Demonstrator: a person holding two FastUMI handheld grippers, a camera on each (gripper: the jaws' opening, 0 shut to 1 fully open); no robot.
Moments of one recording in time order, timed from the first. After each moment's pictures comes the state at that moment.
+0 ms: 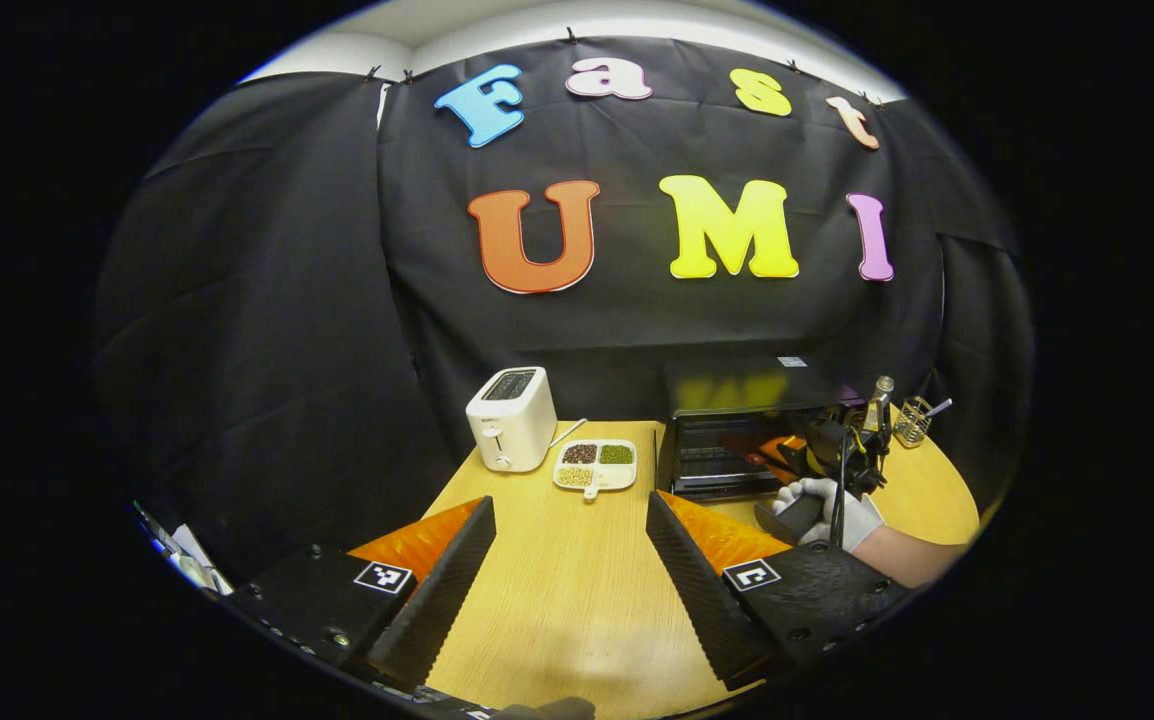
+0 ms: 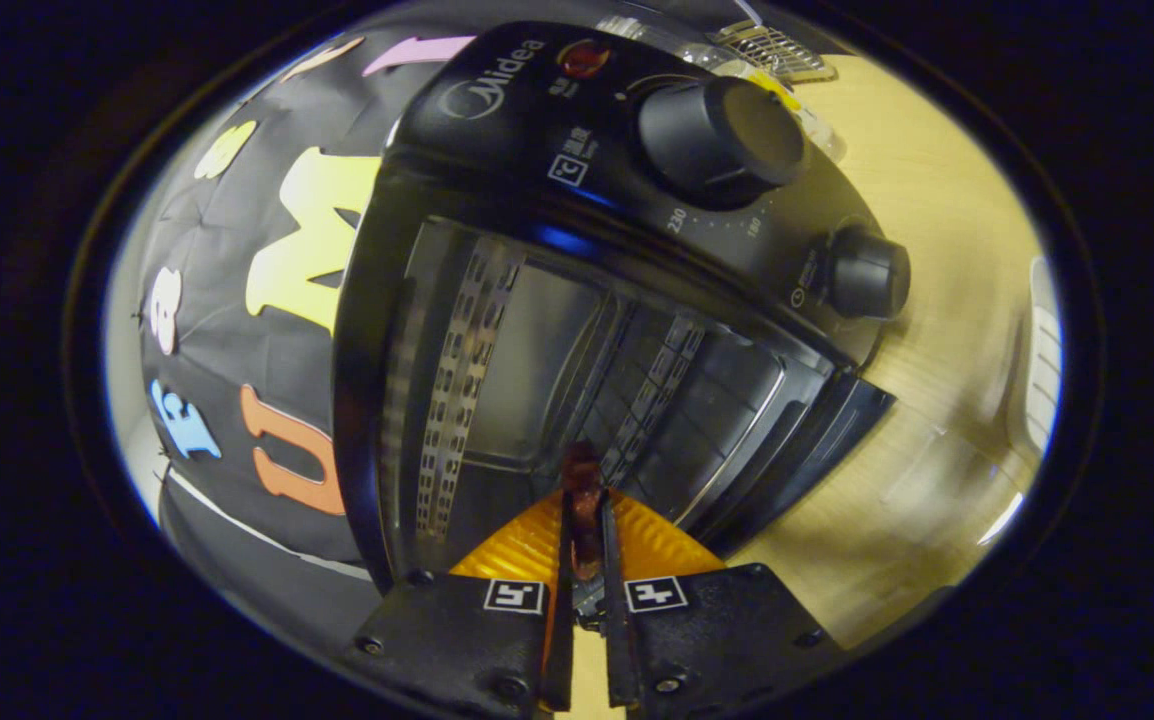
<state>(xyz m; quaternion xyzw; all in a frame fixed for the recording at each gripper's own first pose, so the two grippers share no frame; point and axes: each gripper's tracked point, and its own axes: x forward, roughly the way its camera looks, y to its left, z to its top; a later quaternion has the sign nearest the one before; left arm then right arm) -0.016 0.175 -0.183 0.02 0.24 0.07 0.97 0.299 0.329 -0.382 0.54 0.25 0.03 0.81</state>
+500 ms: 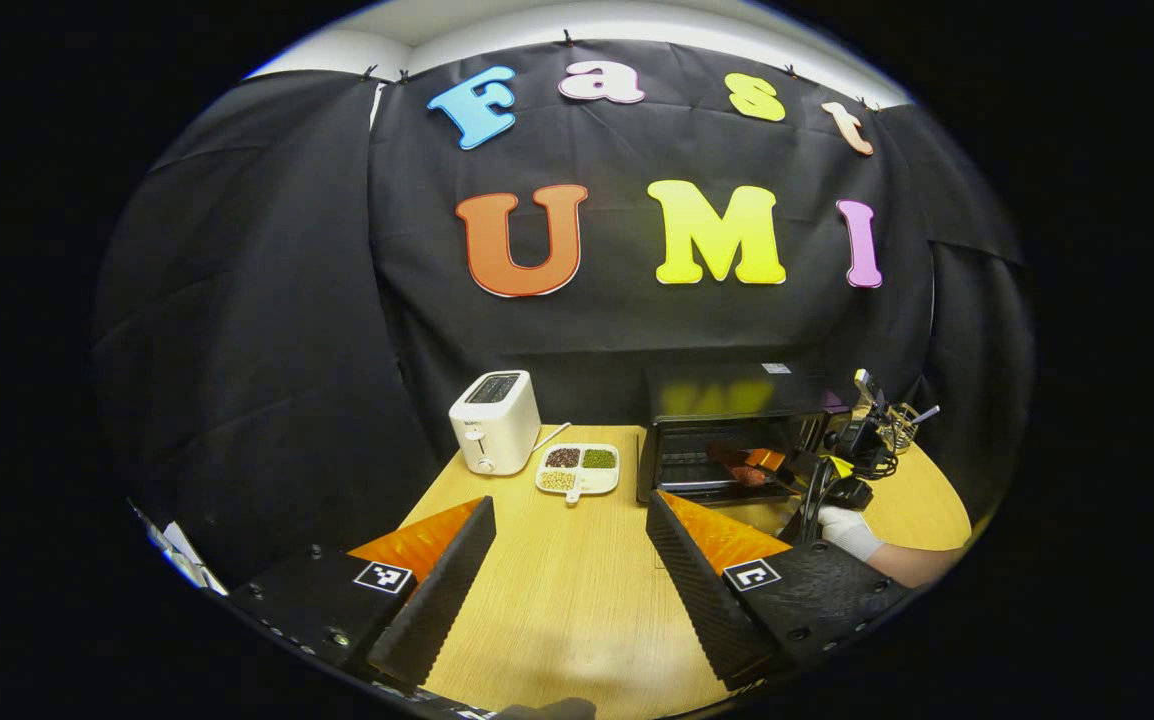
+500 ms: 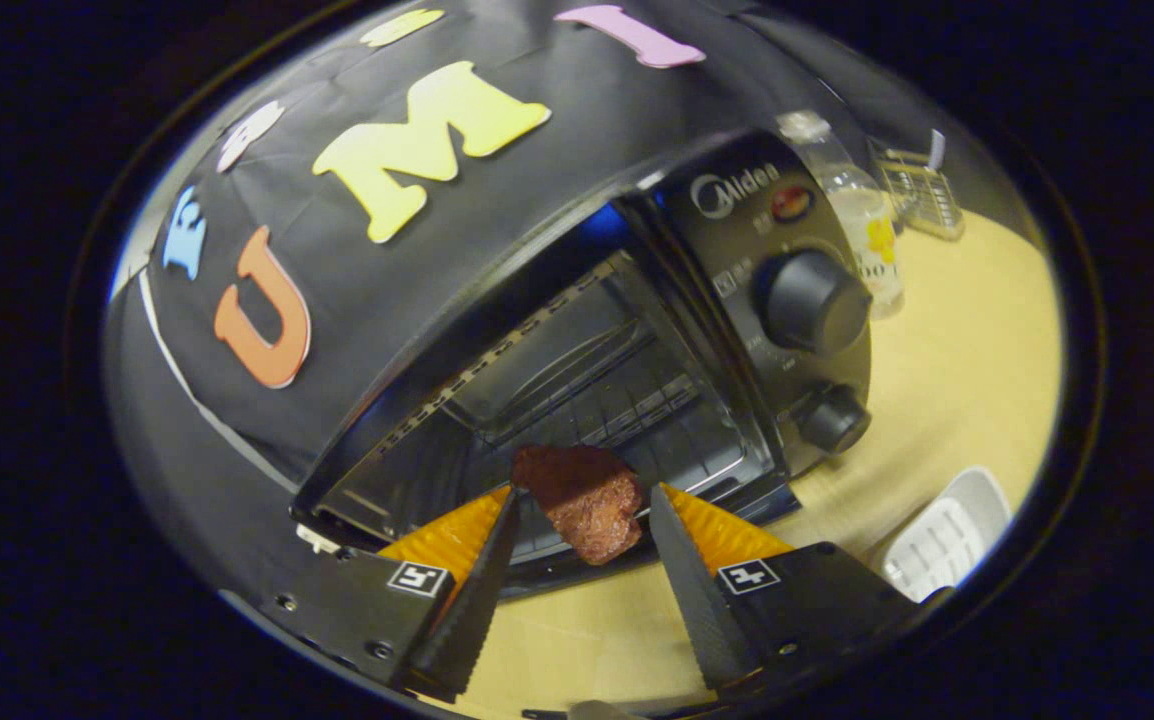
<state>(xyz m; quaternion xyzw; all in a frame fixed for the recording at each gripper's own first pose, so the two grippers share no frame) -0.014 0.159 -0.177 0.01 0.23 0.05 0.97 0.265 0.299 -0.377 0.29 0.26 0.06 0.92</state>
